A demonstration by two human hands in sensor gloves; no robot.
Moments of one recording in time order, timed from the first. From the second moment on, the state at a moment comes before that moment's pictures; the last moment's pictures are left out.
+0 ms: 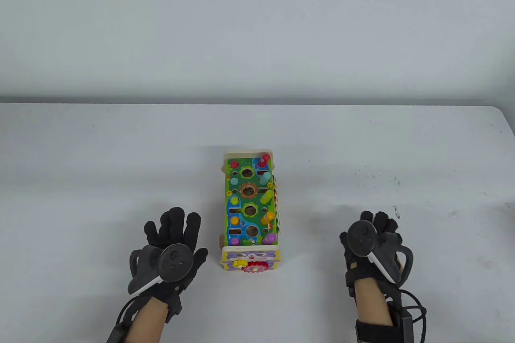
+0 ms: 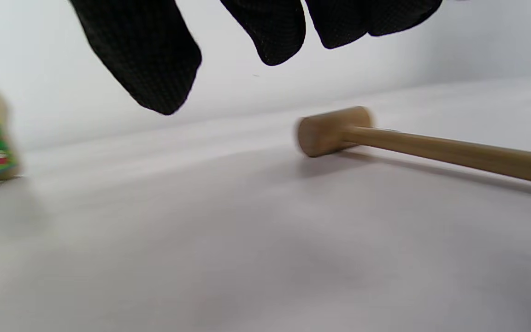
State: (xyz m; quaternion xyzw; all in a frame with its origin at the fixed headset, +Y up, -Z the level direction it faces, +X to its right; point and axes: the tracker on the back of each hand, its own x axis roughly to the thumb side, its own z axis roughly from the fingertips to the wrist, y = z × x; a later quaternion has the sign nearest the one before) left_hand -0.204 -0.742 -0.237 -0.01 -0.16 0.12 0.98; right_hand 0.240 -0.744 -0.269 -0.15 0.03 0.98 0.09
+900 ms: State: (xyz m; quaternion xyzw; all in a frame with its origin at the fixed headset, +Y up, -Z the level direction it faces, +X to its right) left_hand -0.206 -0.742 -0.238 -0.02 -0.15 0.14 0.98; right_hand 0.261 -0.767 -0.275 -0.20 0.11 0.97 0.09
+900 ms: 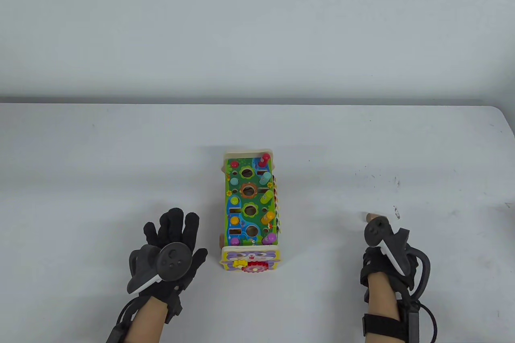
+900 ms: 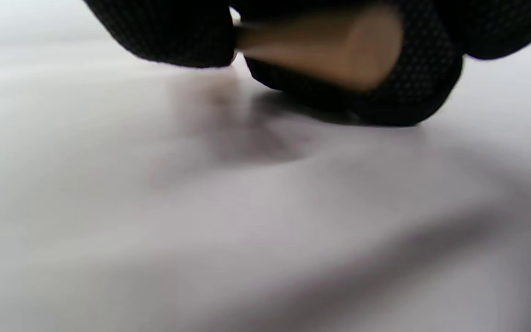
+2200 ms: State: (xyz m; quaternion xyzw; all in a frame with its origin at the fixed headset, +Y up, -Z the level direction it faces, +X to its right) left_hand -0.214 -0.741 -0.239 -0.02 -0.14 0.16 0.98; right_hand 0.164 -0.710 -0.250 0.29 0.08 0.77 0.56
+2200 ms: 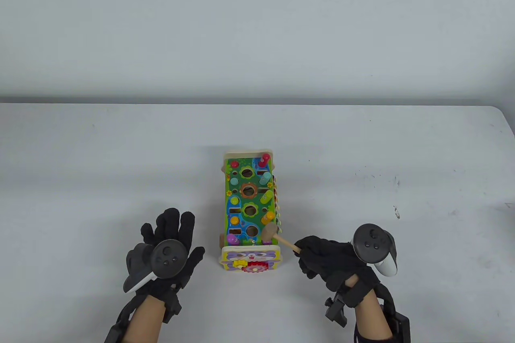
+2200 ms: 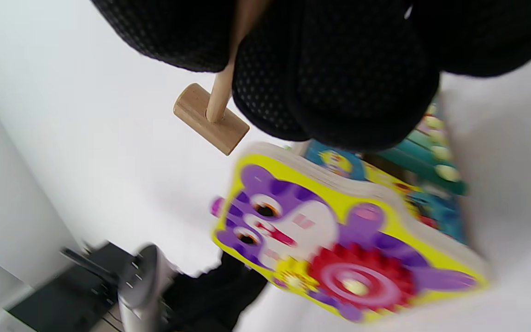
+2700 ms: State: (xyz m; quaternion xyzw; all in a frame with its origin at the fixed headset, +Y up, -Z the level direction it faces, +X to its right) left_hand -0.214 -0.741 -0.240 -0.03 -0.14 0.17 0.97; right_hand 0.156 -0.721 -0.255 0.23 0.02 0.84 0.48
